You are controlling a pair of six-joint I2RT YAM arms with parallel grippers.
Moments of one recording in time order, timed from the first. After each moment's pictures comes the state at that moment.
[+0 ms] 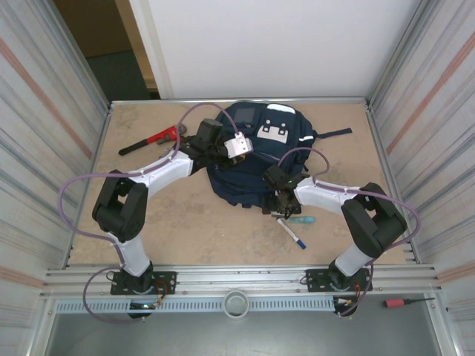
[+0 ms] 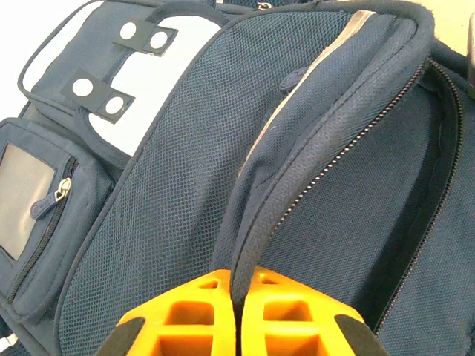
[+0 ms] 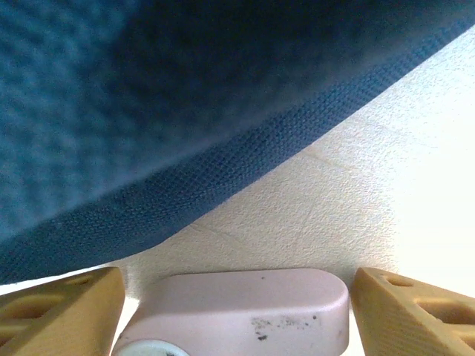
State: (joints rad) left arm -0.55 1.79 1.27 -0.17 0.34 0.72; right arm 0.67 1.60 0.86 -0.60 0.11 0.63
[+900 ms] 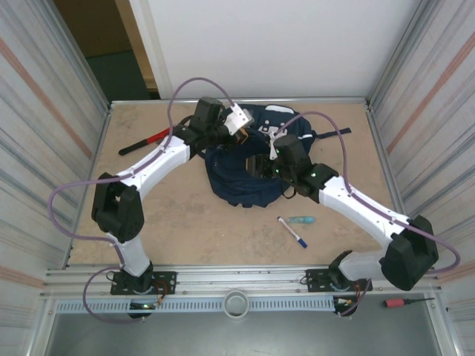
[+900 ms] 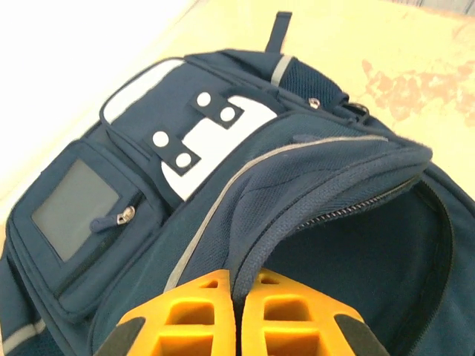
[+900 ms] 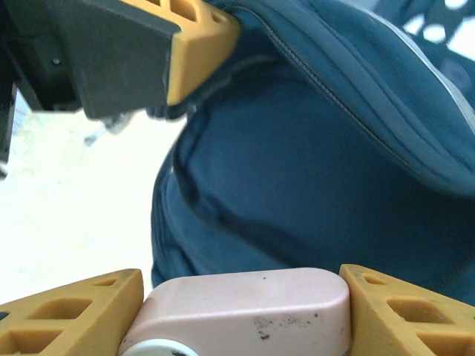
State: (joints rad) left arm -0.55 1.78 1.56 -0.39 0.33 0.39; right arm 0.67 1.32 1.03 -0.30 0.02 0.46
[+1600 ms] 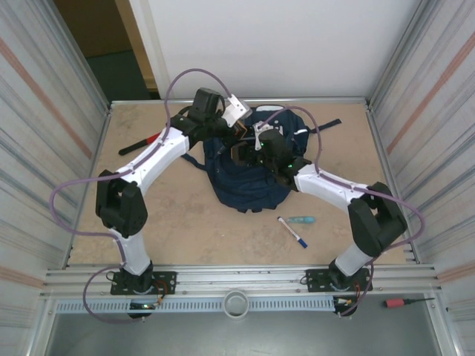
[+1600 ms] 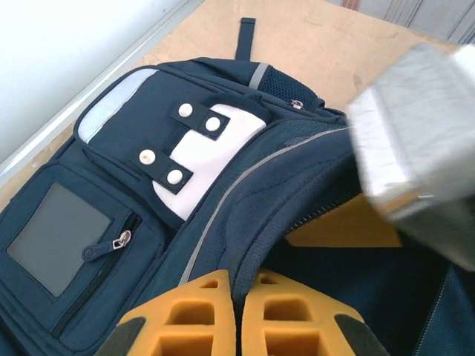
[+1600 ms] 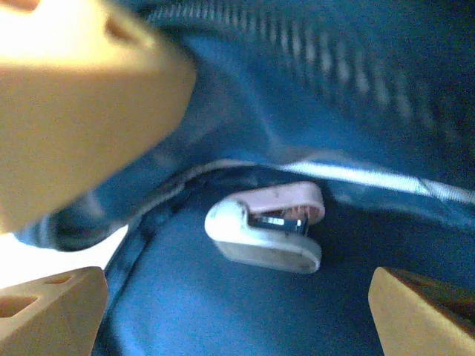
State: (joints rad) left arm -0.52 1.83 1.68 -0.51 0.39 0.33; right arm 0.65 1.58 1.05 0.01 0.07 0.35
